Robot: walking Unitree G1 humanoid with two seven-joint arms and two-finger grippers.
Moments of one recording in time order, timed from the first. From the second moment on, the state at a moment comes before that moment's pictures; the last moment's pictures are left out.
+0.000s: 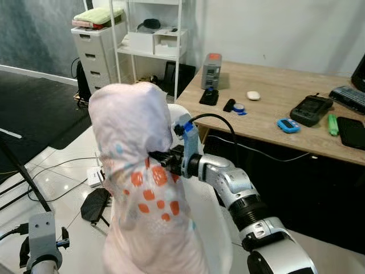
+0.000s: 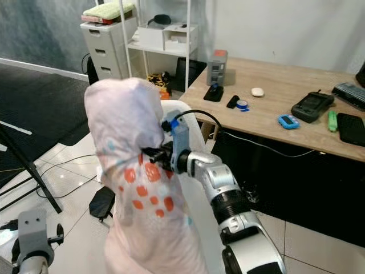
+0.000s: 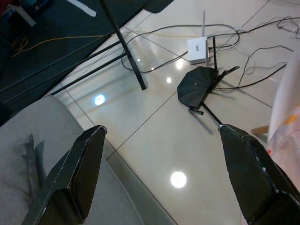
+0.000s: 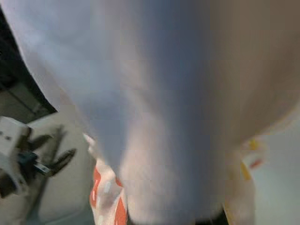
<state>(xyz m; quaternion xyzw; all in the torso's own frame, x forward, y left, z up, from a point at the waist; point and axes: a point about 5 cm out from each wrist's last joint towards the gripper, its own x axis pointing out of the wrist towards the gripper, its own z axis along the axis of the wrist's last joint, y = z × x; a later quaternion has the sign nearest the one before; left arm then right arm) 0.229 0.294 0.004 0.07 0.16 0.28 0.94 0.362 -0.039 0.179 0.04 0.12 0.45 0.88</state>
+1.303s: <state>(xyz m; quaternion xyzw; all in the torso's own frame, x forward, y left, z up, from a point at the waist) 0.231 0.280 -0.001 0.05 0.17 0.26 0.95 0.375 -0.165 0.148 -0.15 0.30 0.20 0.92</state>
